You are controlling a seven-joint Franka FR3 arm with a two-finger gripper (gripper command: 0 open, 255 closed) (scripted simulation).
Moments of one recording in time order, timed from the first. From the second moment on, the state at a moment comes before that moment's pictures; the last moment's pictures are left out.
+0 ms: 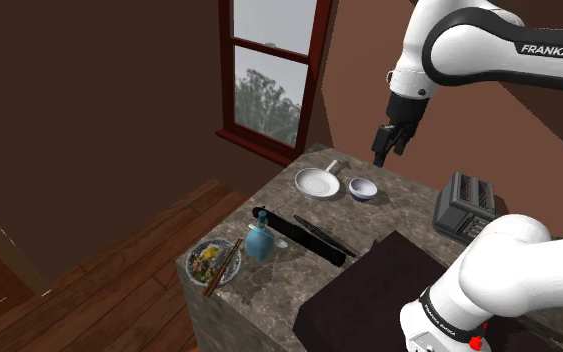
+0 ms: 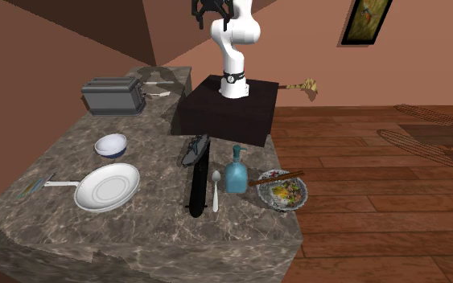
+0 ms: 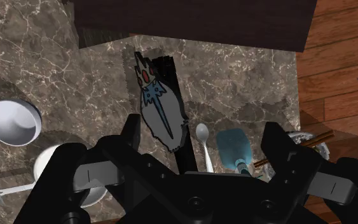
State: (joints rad) arm 0.02 -0.79 -0.01 -2.45 -0.03 1.59 -0.02
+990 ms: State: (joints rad) arm 0.06 -0.43 0.10 -2.52 0.06 2.05 0.14
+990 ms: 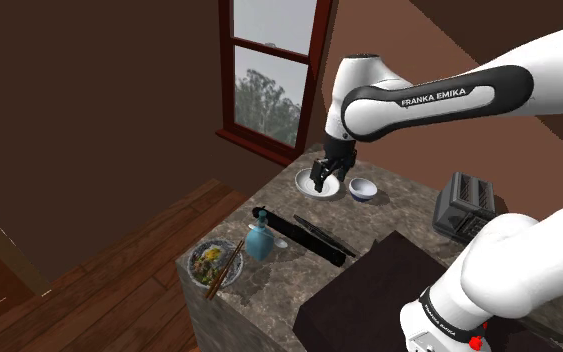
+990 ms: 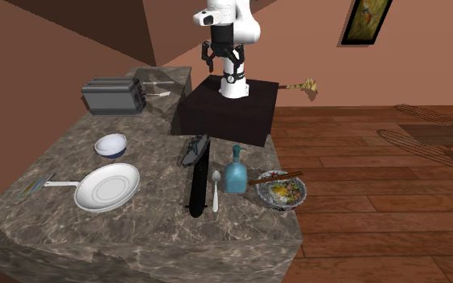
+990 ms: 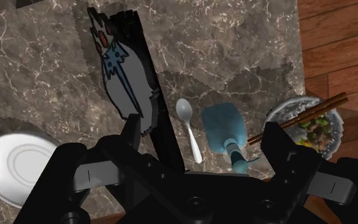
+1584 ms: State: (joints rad) arm 0.08 -0.08 0.16 -2.41 0.05 2.32 0.25
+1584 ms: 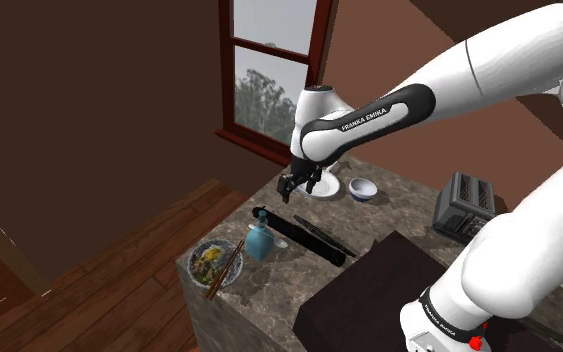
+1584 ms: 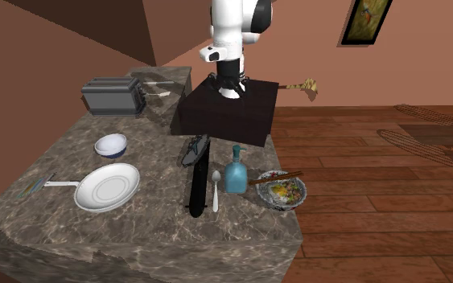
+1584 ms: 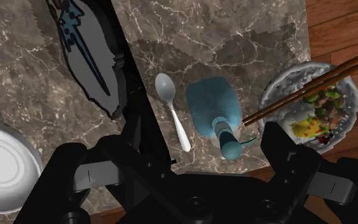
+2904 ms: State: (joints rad) arm 0.14 0.47 0.14 -2.10 -0.06 2.58 0.42
